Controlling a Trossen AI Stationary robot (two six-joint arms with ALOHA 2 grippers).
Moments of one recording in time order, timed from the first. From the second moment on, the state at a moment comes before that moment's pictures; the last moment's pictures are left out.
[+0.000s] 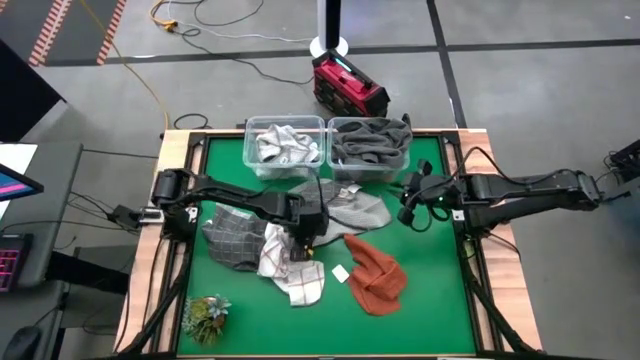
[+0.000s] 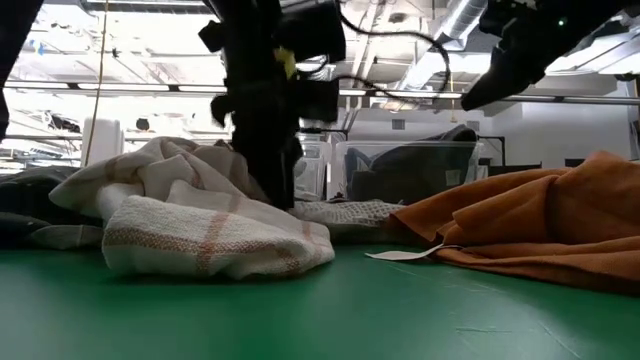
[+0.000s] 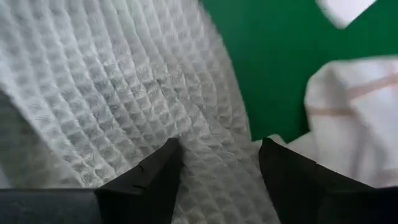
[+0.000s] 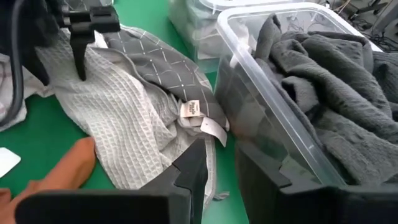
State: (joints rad) left arm -0.05 1.89 1.34 -0.64 0.01 0.00; right arm 0.01 0.84 0.67 -0.47 0.45 0.15
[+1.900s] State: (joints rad) left arm 0.05 1.17 1.34 -0.34 -0.38 0.34; right arm 0.02 0.84 0.67 -0.41 0.44 0.11
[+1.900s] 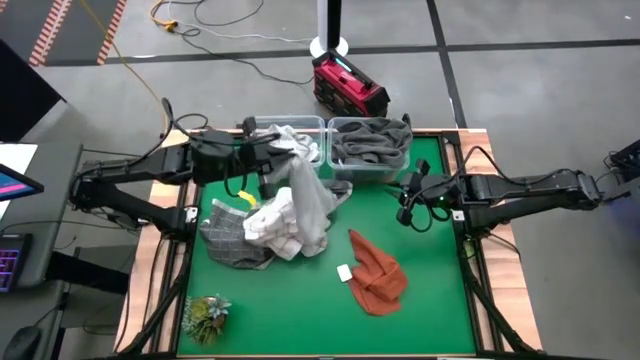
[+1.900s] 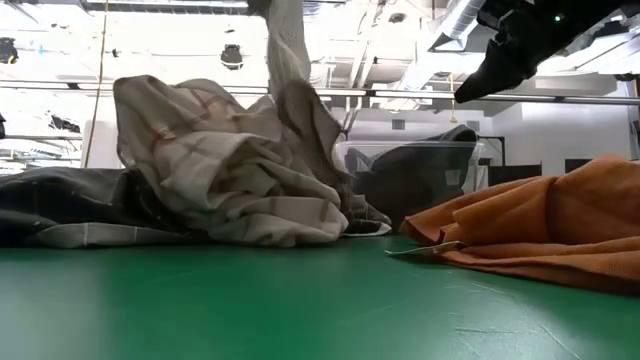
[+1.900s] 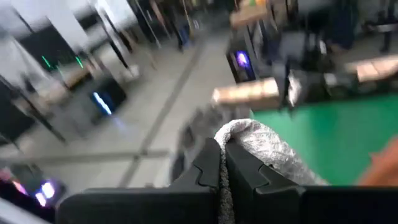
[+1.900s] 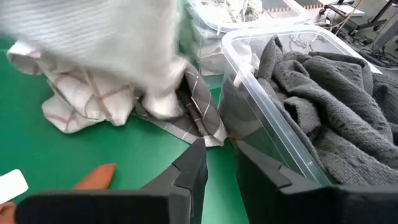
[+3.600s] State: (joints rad) left arm 0.57 1.53 1.34 -0.61 0.55 0.48; right arm 0.02 0.84 0.67 -0.36 0.44 0.08
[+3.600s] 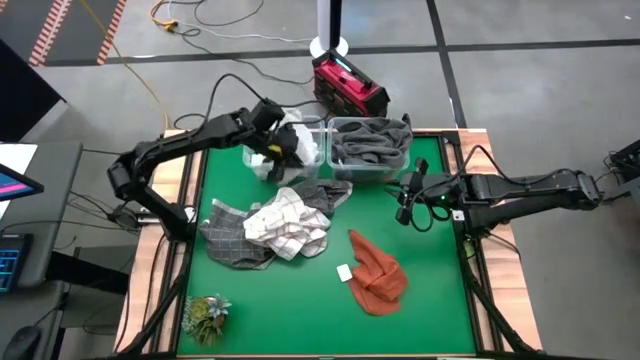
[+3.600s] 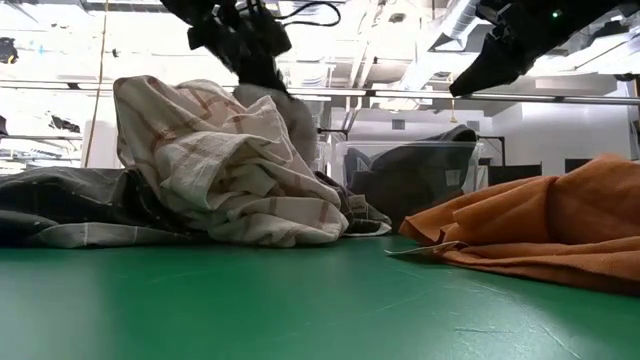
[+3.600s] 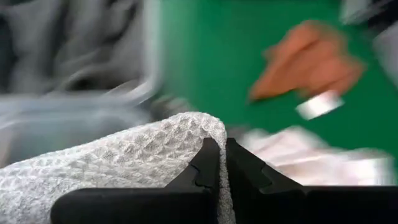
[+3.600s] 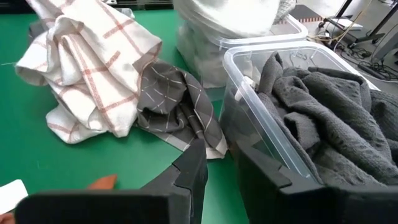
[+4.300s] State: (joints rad) left arm 0.65 1.65 1.42 -0.46 0.05 0.41; right arm 0.02 0.84 0.67 -0.36 0.44 0.07
